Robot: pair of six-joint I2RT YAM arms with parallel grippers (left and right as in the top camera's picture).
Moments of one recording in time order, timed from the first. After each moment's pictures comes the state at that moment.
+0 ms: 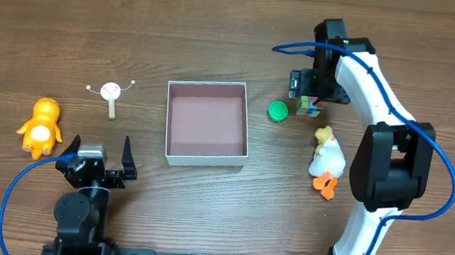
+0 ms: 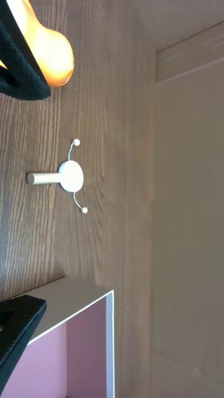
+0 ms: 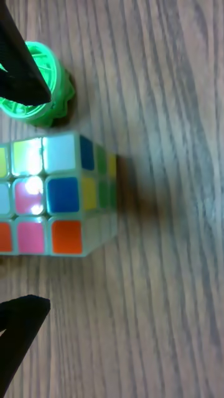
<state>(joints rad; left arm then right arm) 0.06 0.01 0.06 -0.21 -0.02 -0.01 0.14 2.10 1.70 -1.05 0.06 0.17</state>
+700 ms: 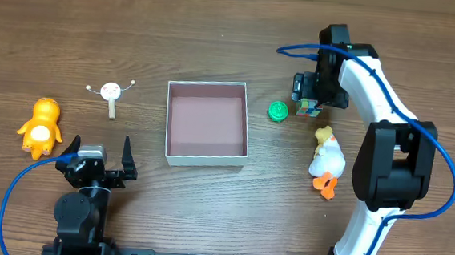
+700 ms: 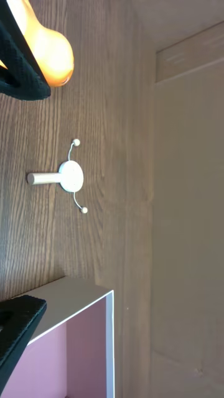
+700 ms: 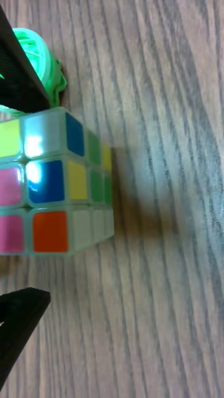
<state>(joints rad) 0.06 0.01 0.06 -0.21 -0.02 -0.01 0.11 2.10 1.63 -0.98 0.01 0.17</state>
